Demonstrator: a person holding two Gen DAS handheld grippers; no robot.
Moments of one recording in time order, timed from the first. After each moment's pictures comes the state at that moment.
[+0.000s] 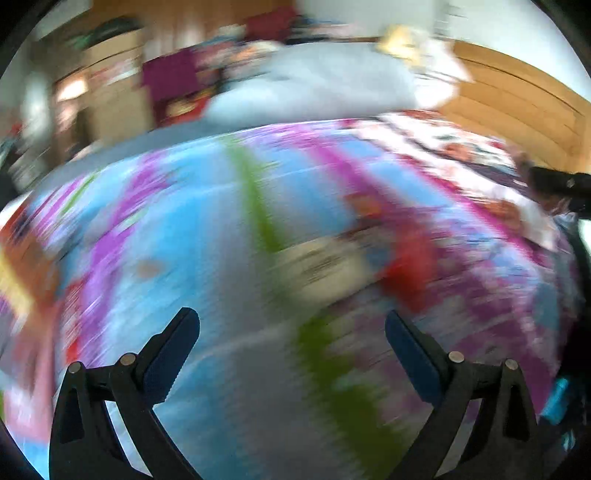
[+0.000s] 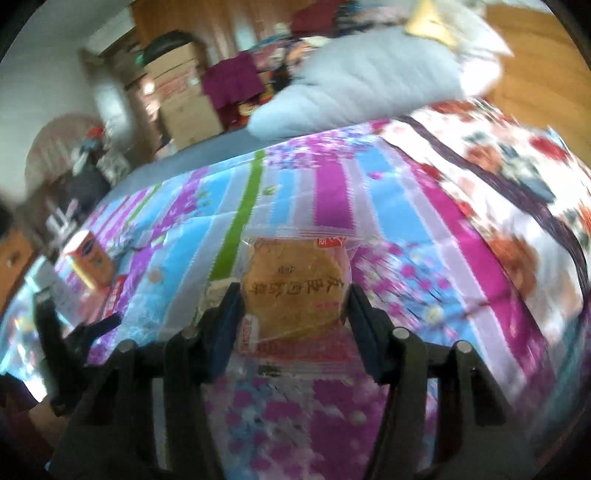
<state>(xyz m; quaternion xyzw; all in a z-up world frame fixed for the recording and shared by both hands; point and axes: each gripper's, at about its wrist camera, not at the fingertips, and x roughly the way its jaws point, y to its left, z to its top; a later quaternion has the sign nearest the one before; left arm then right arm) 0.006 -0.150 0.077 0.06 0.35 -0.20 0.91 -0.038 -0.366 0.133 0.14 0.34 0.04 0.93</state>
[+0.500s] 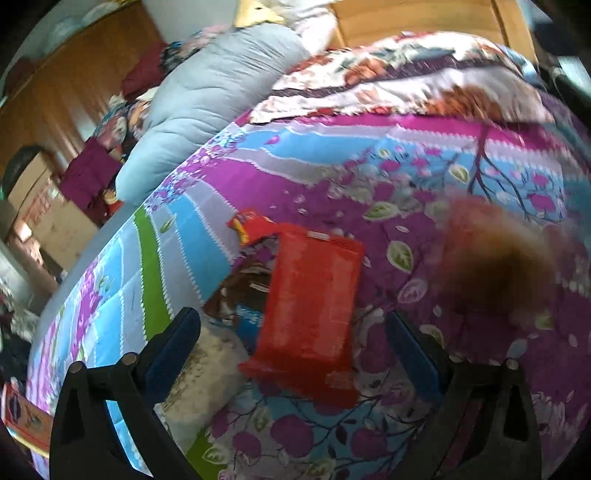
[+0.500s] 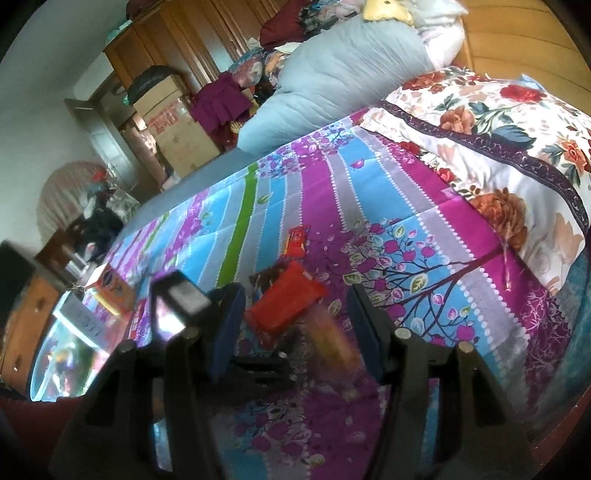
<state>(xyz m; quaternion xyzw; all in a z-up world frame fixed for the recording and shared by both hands) 0.032 -0.299 0.020 0.30 0.31 -0.23 0.87 -0.059 -0.398 0.122 0.21 0.32 0.06 0.92</state>
